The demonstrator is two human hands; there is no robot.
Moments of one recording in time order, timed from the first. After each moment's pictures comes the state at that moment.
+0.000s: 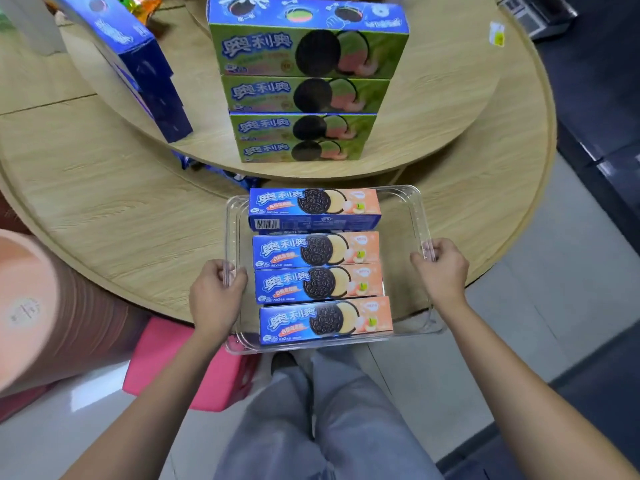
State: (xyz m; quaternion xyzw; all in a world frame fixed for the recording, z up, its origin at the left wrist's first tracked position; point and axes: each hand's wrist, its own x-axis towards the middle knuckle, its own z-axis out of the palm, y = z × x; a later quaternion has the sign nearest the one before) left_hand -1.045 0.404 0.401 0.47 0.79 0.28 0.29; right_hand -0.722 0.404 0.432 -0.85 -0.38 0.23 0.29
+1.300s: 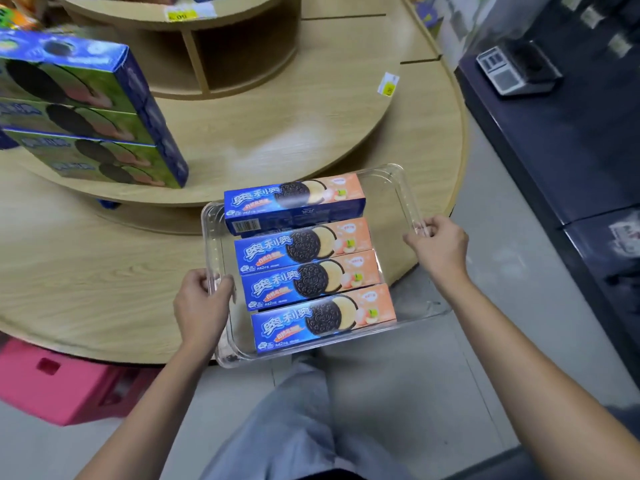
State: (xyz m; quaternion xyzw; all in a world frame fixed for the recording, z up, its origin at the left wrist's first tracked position) left_hand -0.684 0.417 0.448 0.32 0.83 0.36 0.28; right_hand -0.374 0.511 0.492 -0.77 -0.49 0.26 0.31
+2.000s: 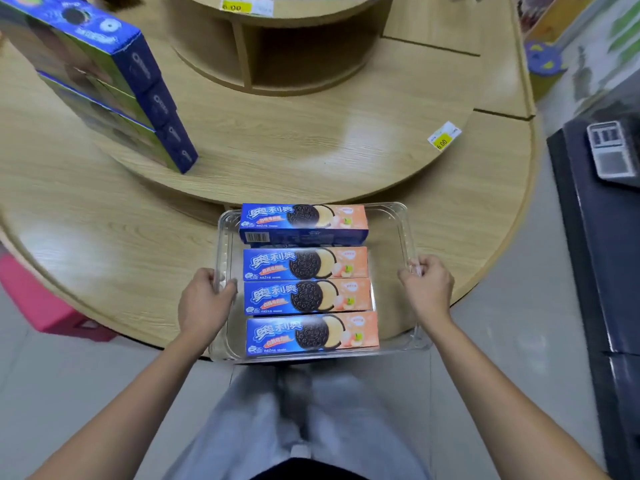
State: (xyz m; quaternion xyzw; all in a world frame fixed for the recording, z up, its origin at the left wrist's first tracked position) left_hand -0.602 0.471 0.419 0.24 0.91 0.26 0.23; right_hand -0.324 0.634 0.442 -0.72 -0.58 0.33 0.21
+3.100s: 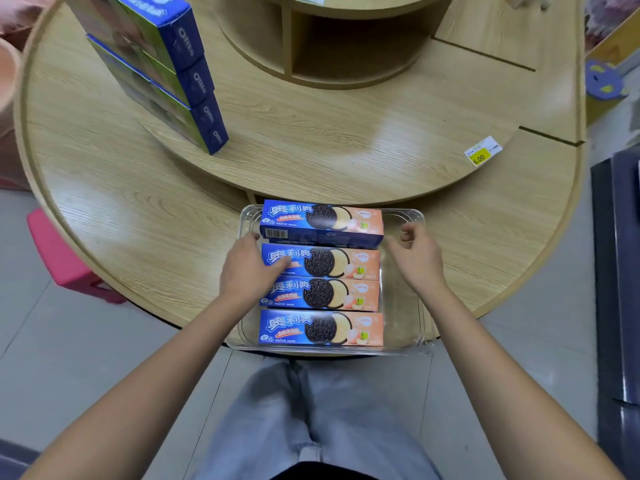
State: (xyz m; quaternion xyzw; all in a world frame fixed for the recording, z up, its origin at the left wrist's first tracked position) left_hand -0.582 0.518 0.434 0.29 0.90 0.22 0.24; right_hand -0.378 0.678 0.459 -0.60 -0.70 0.37 0.11
